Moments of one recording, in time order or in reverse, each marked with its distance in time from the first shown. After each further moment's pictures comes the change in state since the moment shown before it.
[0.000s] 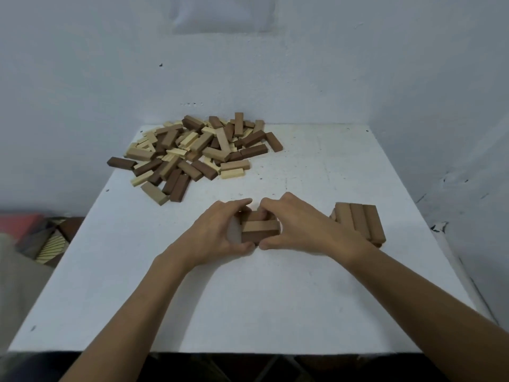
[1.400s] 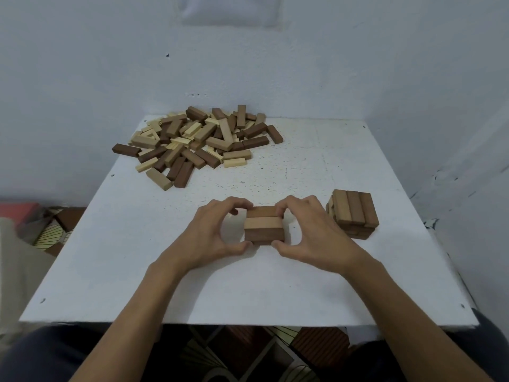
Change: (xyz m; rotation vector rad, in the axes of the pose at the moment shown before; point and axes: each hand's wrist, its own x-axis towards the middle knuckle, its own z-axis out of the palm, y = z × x) left_hand -0.046 0.016 0.003 -0.121 0.120 0.028; right_hand -0.062 -0.018 0.014 0.110 0.191 0.026
